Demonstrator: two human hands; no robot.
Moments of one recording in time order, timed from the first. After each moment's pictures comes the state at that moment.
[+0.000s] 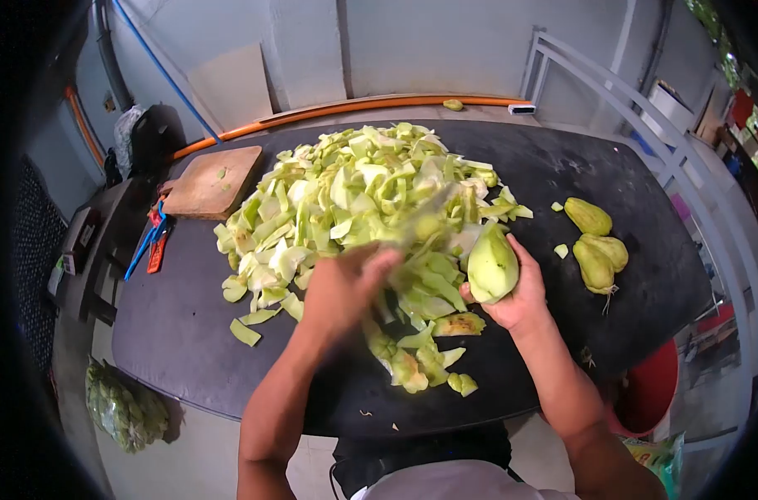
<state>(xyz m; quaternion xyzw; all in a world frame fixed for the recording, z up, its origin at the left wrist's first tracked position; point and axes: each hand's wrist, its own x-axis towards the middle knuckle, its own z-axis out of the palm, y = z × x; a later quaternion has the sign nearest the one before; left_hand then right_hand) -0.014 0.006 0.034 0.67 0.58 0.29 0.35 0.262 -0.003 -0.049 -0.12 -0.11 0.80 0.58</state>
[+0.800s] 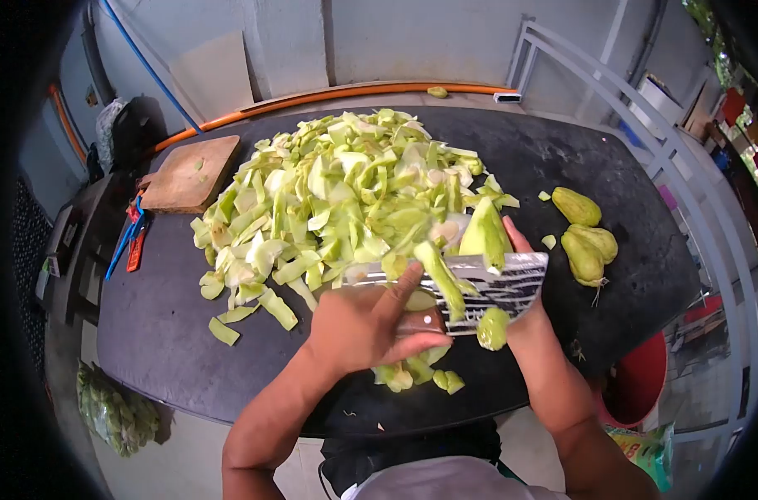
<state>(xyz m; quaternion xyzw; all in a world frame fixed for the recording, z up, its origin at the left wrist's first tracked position) 0.000 -0.018 0.001 0.90 0.27 0.35 0.00 0.252 -0.005 -0.039 -0.23 -0.19 0.67 0.68</state>
